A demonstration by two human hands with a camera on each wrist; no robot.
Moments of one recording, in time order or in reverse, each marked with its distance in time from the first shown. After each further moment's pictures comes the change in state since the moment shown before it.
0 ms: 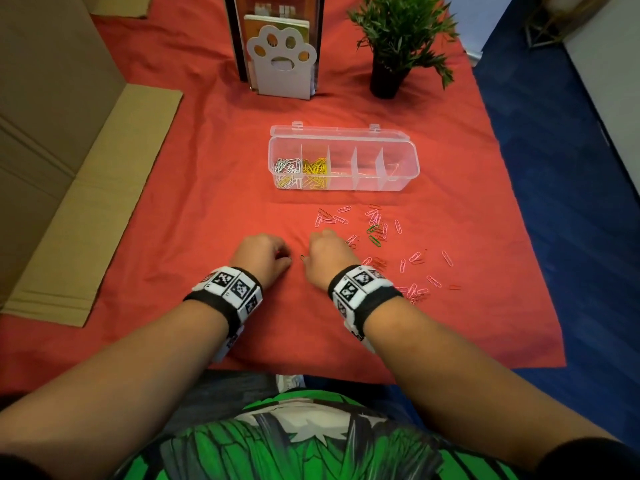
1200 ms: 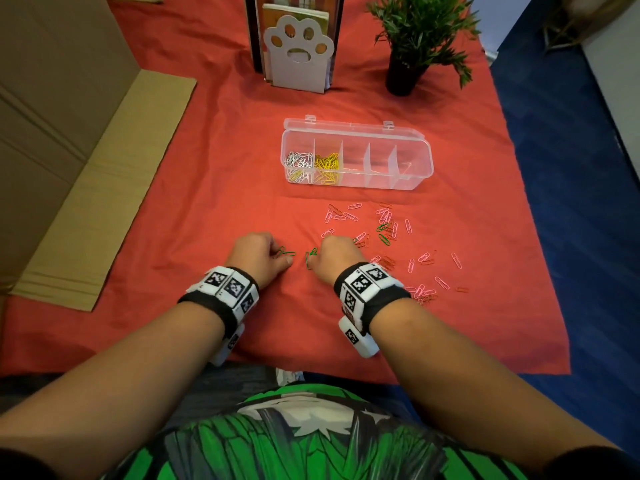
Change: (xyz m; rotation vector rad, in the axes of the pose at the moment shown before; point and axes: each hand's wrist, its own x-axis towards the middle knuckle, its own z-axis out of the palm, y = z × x) left_hand -0.013 -0.010 -0.006 -0.089 0.003 -0.231; right_hand -0.004 -0.011 -0.010 0.019 -0.137 0.128
